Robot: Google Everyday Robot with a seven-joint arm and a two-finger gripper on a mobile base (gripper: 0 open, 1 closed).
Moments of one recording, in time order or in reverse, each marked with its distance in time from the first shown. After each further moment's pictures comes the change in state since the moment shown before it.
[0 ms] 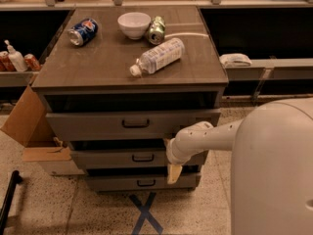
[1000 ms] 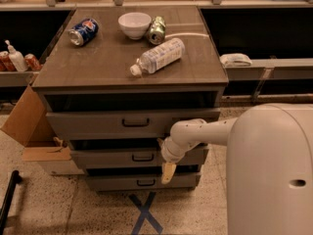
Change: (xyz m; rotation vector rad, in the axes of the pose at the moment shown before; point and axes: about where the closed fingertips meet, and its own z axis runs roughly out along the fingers) arm -0.015 -0.003 0.030 -0.108 -0.064 0.029
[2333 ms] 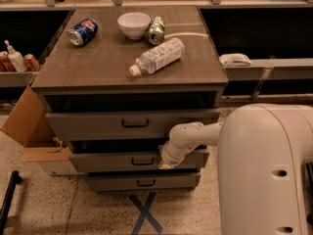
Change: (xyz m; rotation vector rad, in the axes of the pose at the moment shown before) arm 0.010 0.011 0.026 -0.054 0.015 0.029
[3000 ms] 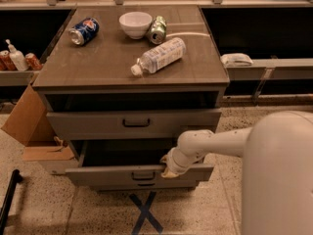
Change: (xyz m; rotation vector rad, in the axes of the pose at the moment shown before) arm 0.009 0.034 -0.019 -0.003 -0.040 -0.014
